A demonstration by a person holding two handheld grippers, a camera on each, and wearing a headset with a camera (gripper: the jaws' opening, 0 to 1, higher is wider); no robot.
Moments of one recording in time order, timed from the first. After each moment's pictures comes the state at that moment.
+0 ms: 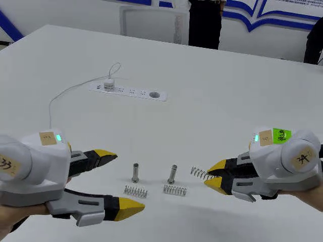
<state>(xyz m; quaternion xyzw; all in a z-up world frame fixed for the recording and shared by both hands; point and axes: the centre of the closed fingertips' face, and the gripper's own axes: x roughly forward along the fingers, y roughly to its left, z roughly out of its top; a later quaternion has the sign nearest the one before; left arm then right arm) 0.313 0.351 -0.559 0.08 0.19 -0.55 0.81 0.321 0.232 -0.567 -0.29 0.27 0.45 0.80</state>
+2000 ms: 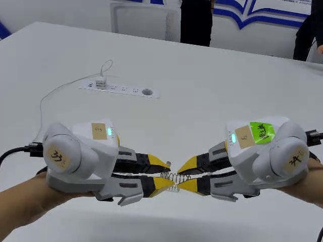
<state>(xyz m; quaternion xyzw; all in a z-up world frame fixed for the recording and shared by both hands) 0.293 0.280 -0.528 0.14 0.10 -0.66 0.74 0.292 0.283 -0.540 -0.35 0.21 0.54 0.74</state>
